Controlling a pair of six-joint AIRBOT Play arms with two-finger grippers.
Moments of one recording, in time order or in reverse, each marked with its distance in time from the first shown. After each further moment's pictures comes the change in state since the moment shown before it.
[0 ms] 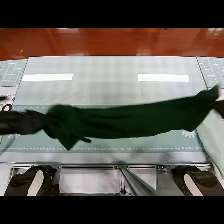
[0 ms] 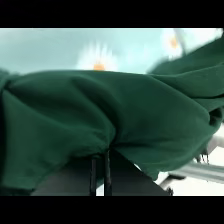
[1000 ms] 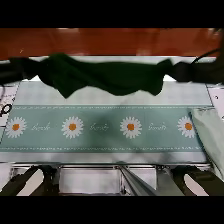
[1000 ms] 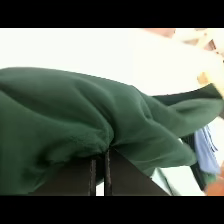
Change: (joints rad) left arm 0.099 -0.372 0.328 -0.396 0.317 0.258; right arm 0.024 -0.365 0.077 0.309 -0.398 -0.172
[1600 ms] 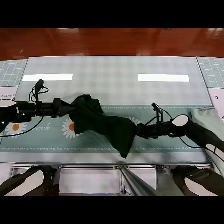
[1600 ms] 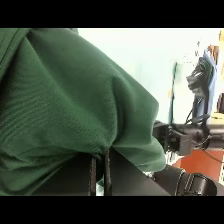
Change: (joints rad) left arm -0.083 -0.219 -0.515 0.055 0.060 0.101; right arm 0.248 -0.262 -0.838 0.397 -0.314 -0.128
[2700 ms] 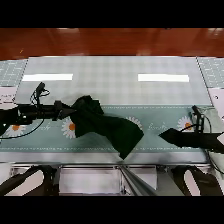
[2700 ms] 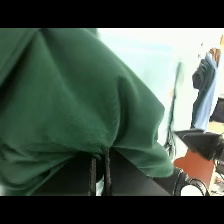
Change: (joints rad) left arm -0.002 -0.002 -0.034 0.000 0.007 -0.010; right arm -0.528 0.618 -0.141 -0.358 0.431 0.135
